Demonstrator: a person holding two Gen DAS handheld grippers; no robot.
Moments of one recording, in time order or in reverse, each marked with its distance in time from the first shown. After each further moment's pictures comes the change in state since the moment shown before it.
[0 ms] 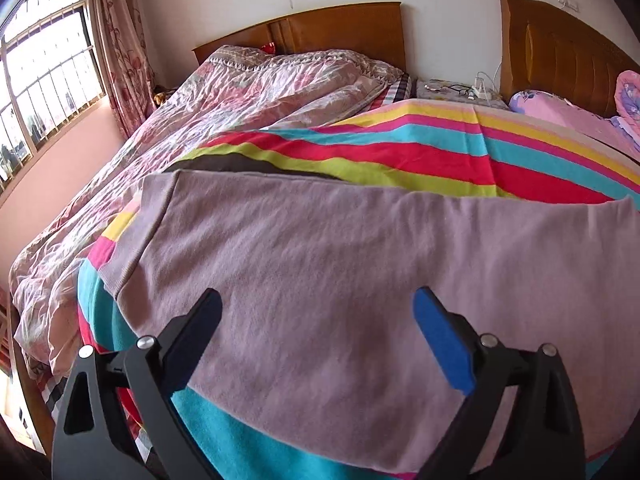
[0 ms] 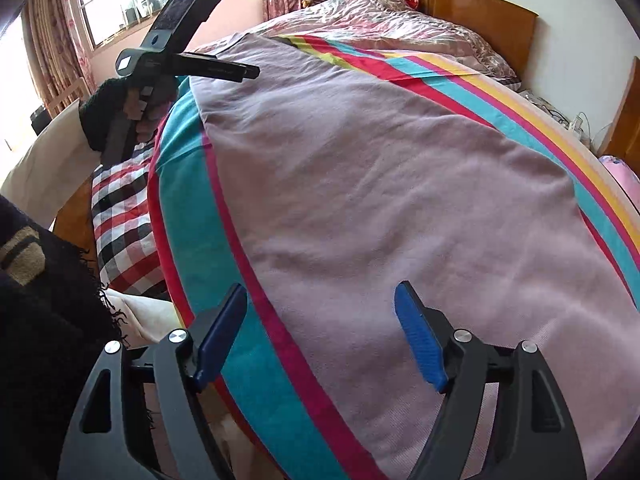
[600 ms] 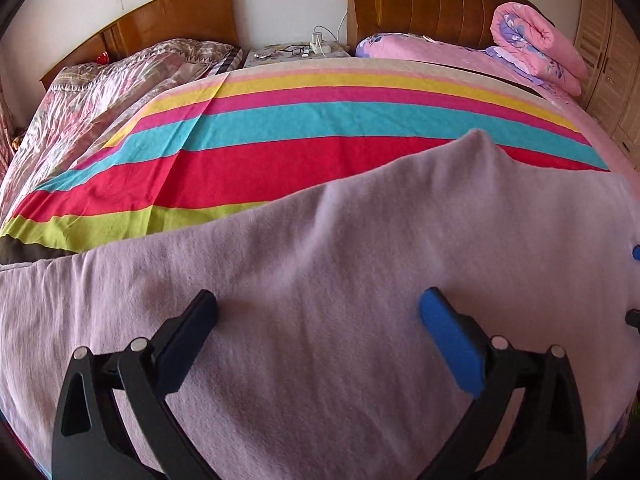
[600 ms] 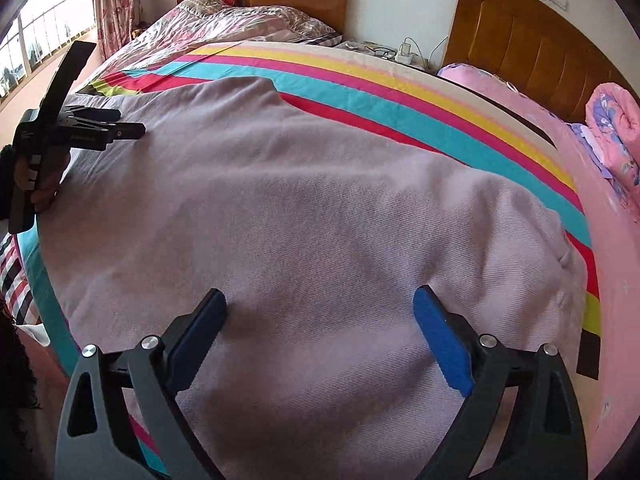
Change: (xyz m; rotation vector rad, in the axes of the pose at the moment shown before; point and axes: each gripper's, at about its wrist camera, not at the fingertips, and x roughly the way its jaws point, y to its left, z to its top) left arm 0.051 -0.214 0.013 0.260 0.144 -0.387; right arm -0.060 -0.149 -0.094 0.337 0.022 -0.399
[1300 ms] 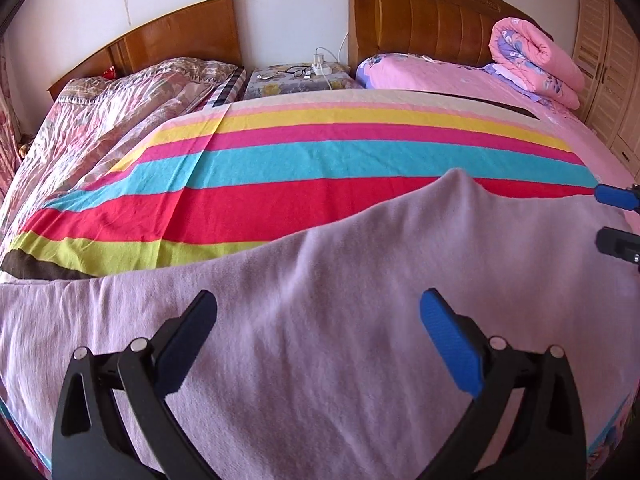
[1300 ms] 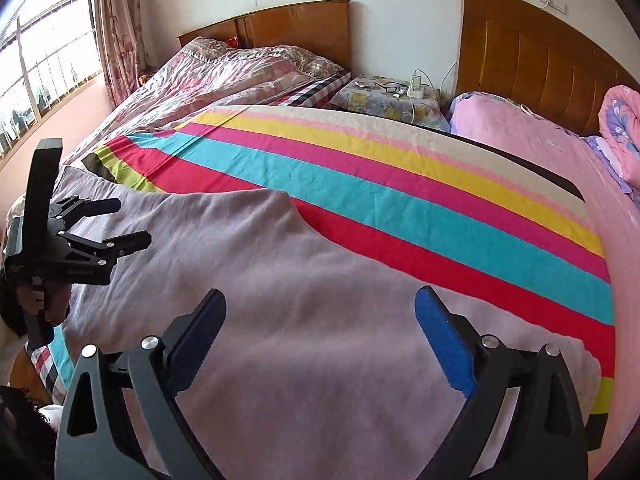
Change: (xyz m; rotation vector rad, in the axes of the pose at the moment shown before) left arm -0.033 -0.023 0.019 0.010 -0.091 0.009; right arm 0.021 -0.006 0.110 0.088 -0.099 0.127
